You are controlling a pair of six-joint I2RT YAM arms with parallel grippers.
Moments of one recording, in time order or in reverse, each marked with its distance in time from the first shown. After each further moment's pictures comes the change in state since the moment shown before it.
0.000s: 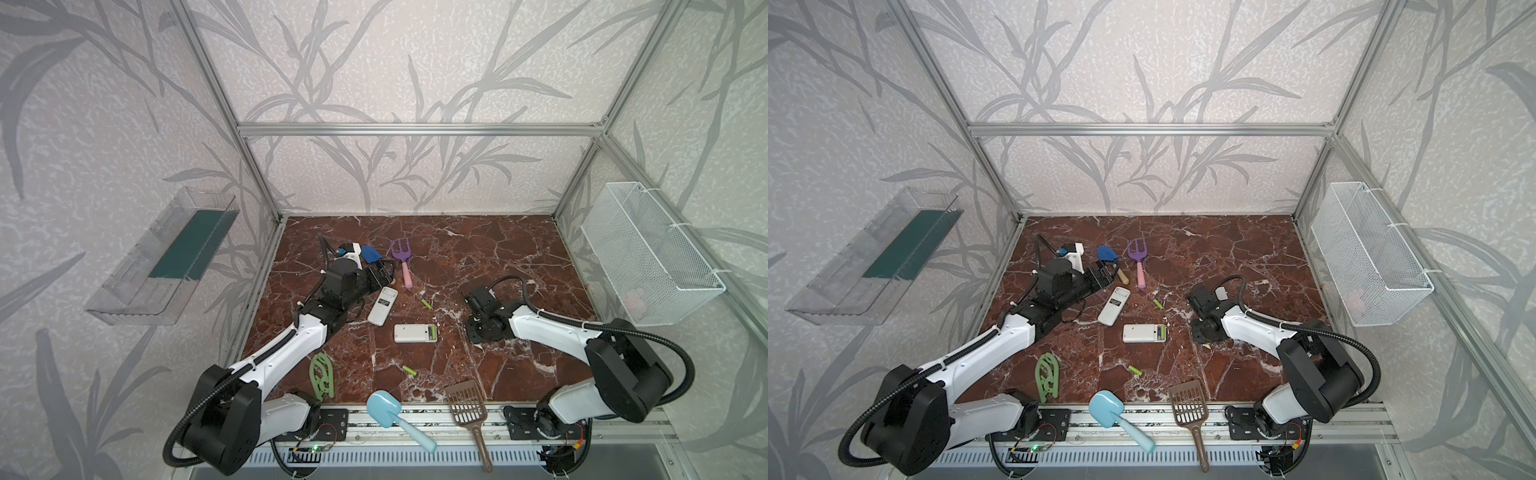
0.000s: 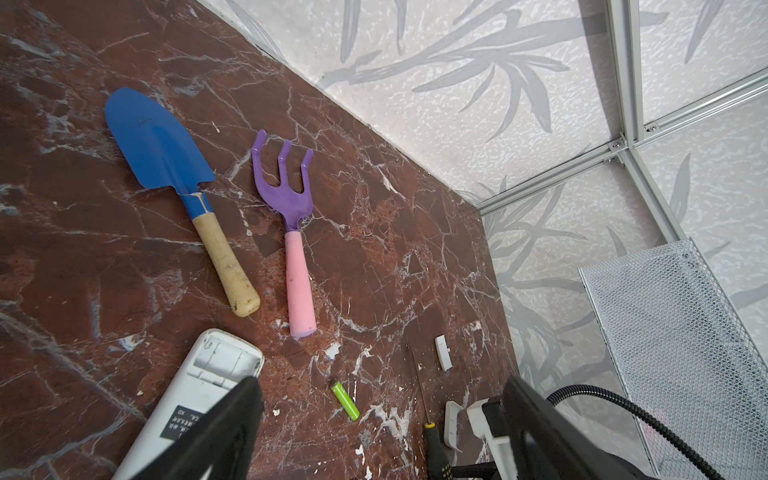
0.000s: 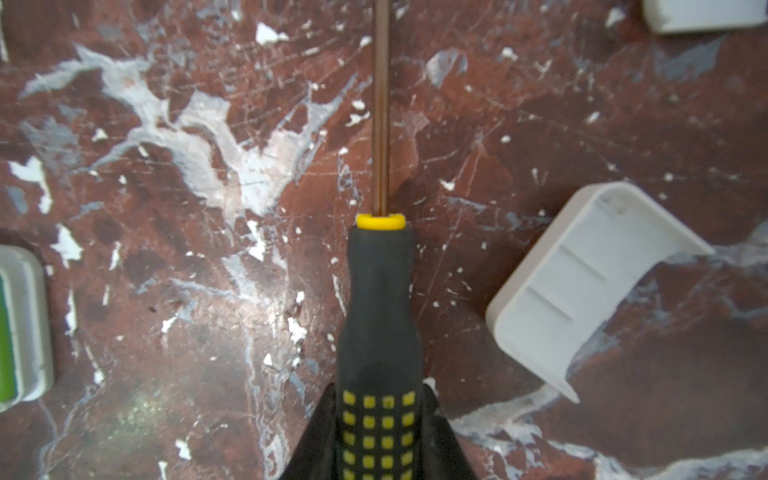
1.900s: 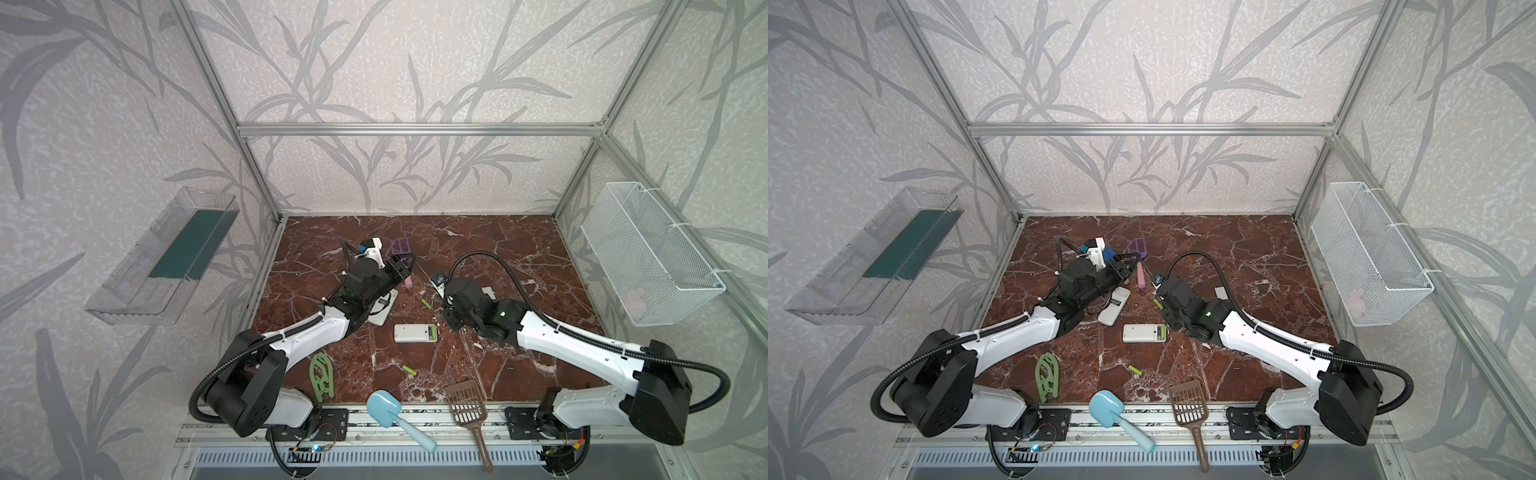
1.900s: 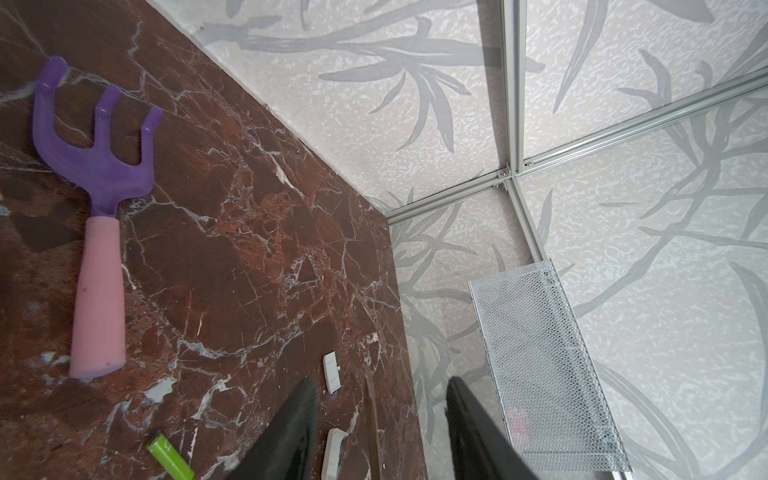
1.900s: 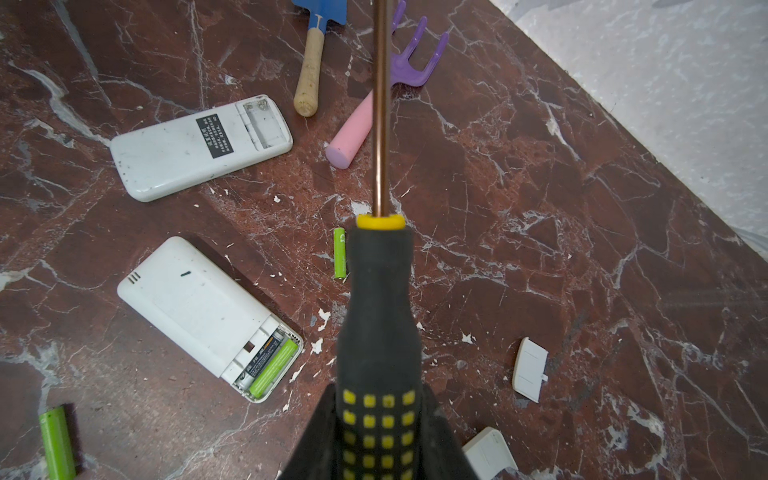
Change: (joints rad) left arm -0.162 0.209 0.039 0.385 -0.018 -0.280; right arm 0.293 -0.153 0.230 0.062 0.252 -0.441
